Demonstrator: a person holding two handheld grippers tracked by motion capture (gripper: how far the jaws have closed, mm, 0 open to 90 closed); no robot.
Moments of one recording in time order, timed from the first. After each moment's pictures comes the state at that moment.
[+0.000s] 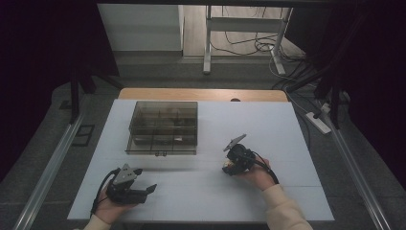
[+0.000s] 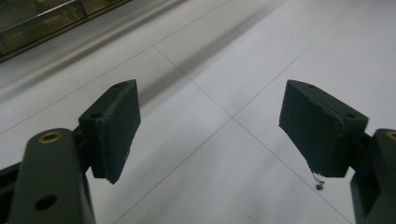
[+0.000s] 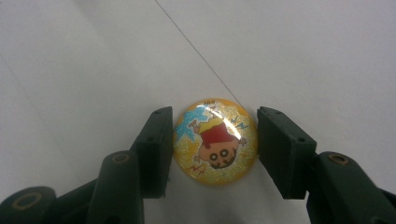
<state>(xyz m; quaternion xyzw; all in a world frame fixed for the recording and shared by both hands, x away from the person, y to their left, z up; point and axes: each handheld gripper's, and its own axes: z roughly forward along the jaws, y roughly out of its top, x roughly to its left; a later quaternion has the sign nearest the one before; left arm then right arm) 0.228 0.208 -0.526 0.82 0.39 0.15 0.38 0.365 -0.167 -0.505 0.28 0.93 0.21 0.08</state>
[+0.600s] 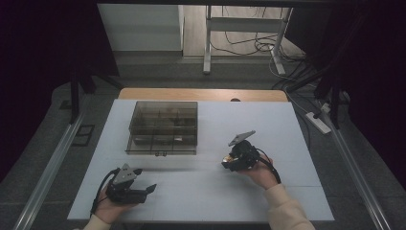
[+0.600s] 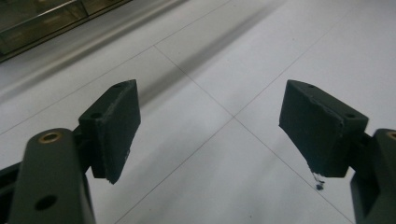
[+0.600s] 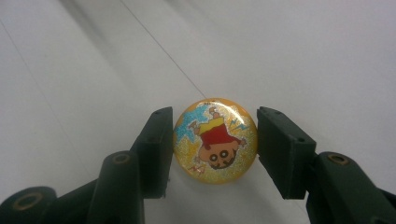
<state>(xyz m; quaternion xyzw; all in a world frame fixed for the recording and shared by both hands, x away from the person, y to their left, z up) 0.228 0.209 -0.526 0.82 0.39 0.15 0.39 0.367 -0.178 -0.489 0.29 0.91 0.28 0.08</state>
